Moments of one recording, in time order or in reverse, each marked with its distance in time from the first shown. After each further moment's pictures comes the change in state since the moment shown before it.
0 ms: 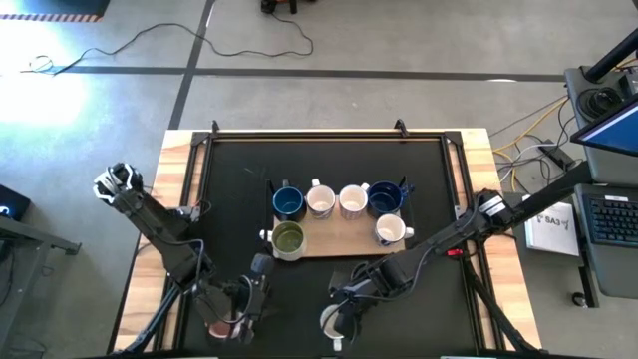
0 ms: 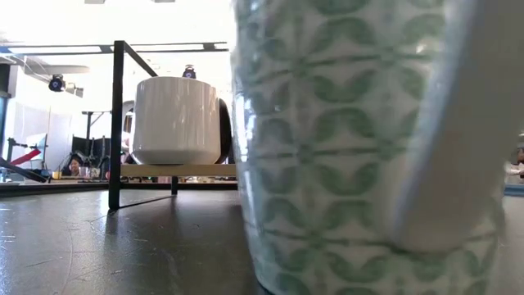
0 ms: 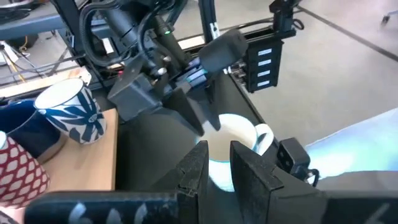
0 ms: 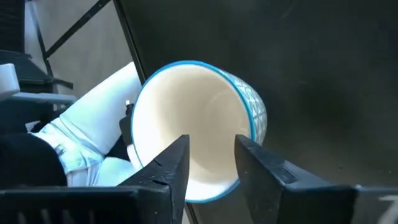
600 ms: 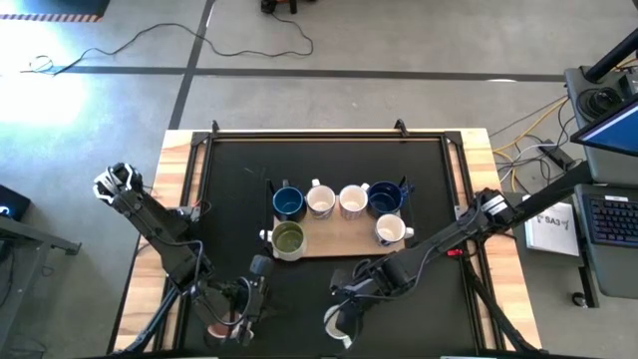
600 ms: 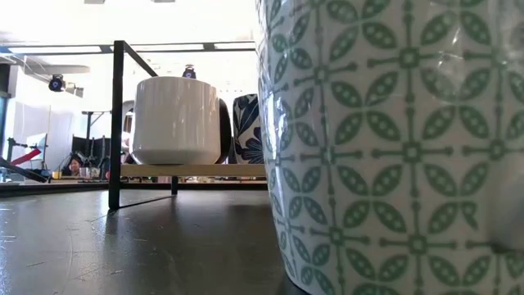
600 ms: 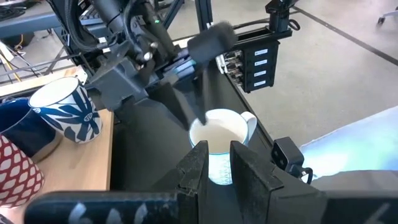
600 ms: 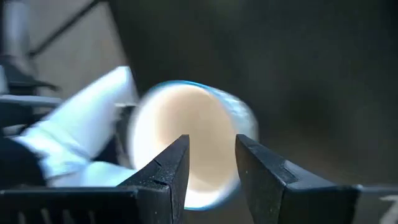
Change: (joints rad) left arm -0.010 0.000 0.000 -0.003 -0.001 -0.013; right arm 0.003 -0.012 0.039 -0.085 0.049 -0.029
